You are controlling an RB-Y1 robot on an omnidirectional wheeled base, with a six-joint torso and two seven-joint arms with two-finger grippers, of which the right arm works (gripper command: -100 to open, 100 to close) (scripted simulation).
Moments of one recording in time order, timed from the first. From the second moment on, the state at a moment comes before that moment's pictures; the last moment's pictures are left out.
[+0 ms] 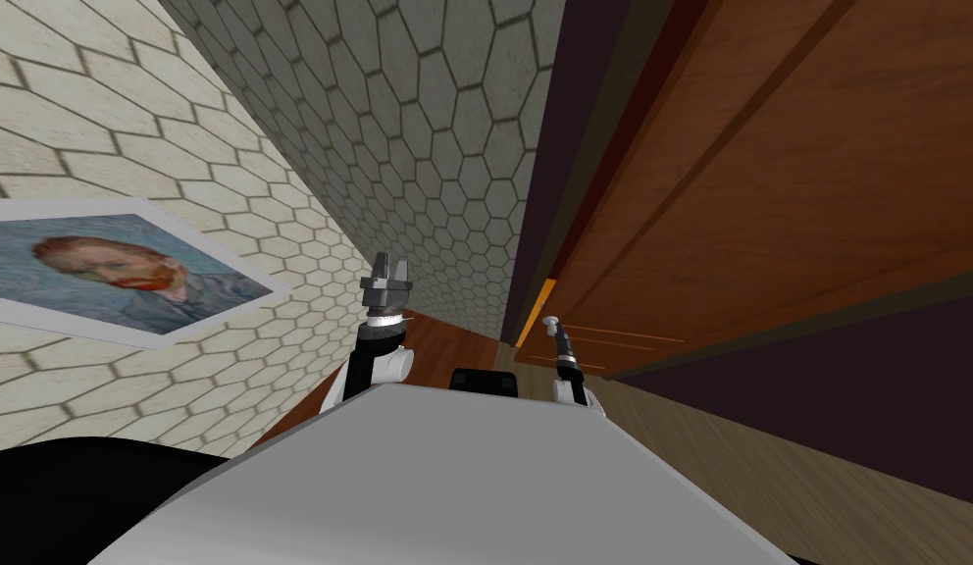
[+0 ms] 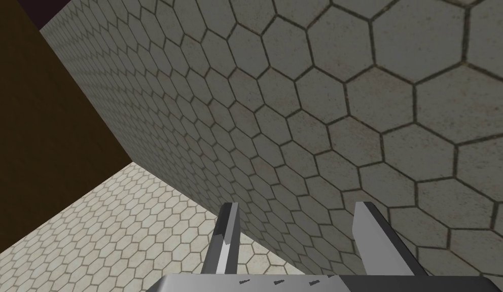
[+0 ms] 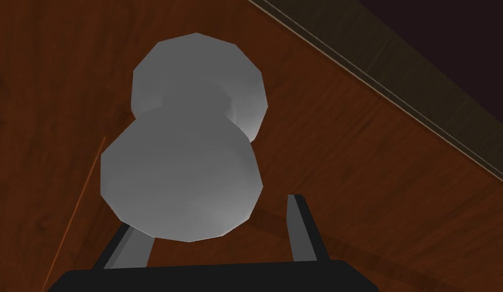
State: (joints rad) arm 0.09 -0.16 -0.23 -0.89 0.06 -0.83 0.38
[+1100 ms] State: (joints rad) arm 0.08 -0.17 -0.21 -0.87 0.02 -0.84 0.30
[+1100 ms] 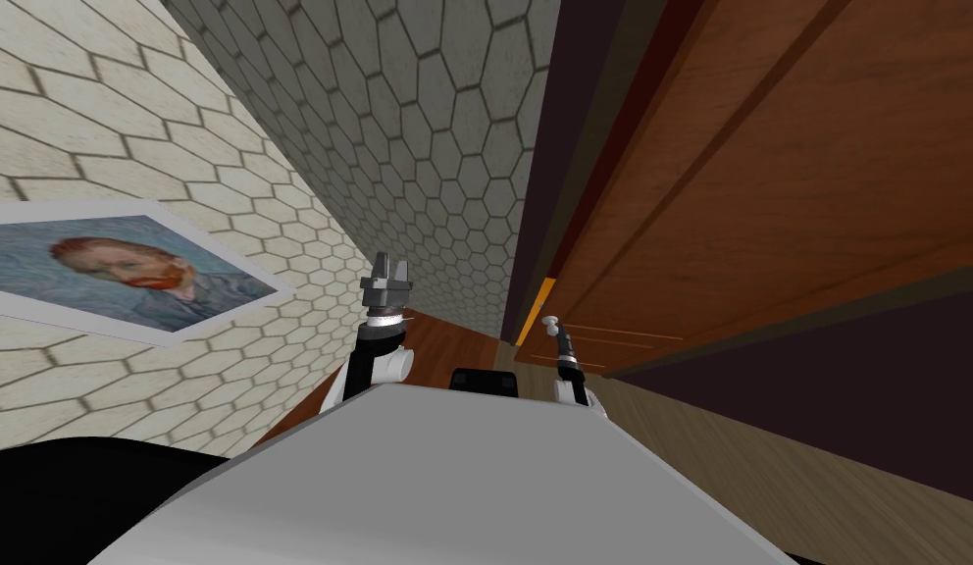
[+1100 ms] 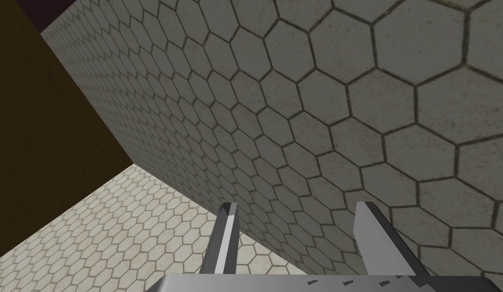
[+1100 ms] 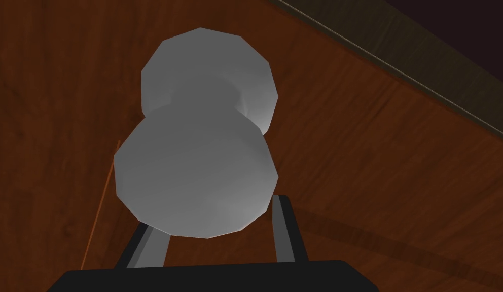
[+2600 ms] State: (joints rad) arm 0.15 -0.19 -0.19 -0.92 -0.04 -0.82 0.04
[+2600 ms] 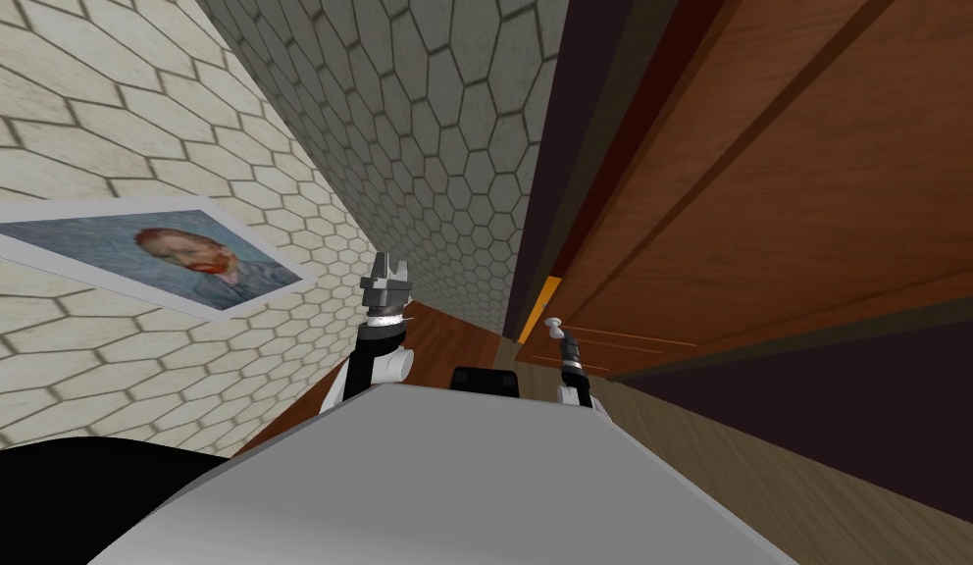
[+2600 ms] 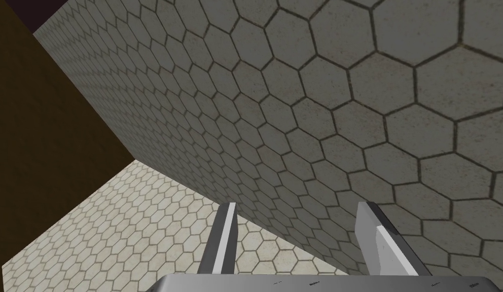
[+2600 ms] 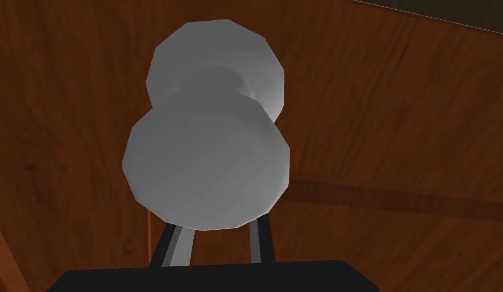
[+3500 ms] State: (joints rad) arm 0.19 -0.18 -0.16 -0.93 -0.08 -0.83 -0.14
